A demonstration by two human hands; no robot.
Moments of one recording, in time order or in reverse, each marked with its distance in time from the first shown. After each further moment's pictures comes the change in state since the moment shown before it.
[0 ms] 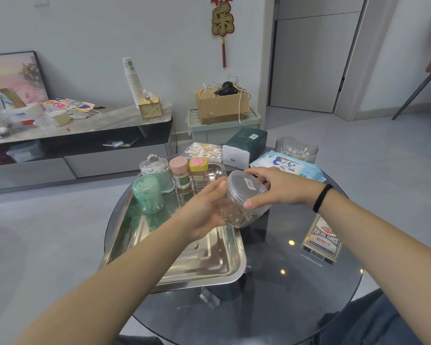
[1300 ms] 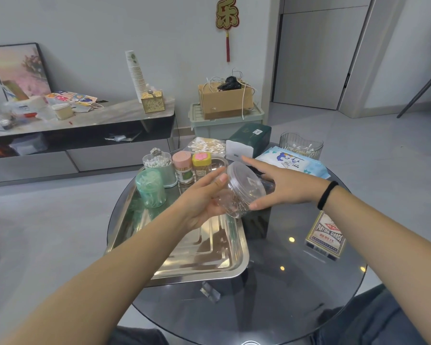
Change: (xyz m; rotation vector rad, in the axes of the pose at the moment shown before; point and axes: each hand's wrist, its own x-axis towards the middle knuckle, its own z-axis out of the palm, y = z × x) left_hand -0.001 0.009 -0.008 0.018 0.098 0.019; right_hand -0.003 -0.001 0.004 0.003 -0.072 -0.070
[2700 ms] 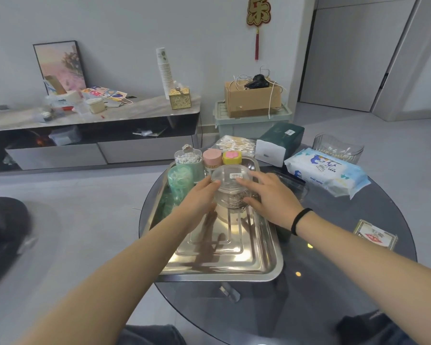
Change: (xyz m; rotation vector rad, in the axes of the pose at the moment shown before) left_hand -0.018 0.009 -0.047 0.386 0.354 0.056; right_hand 0.059 -0.012 0.080 -0.422 0.351 -0.115
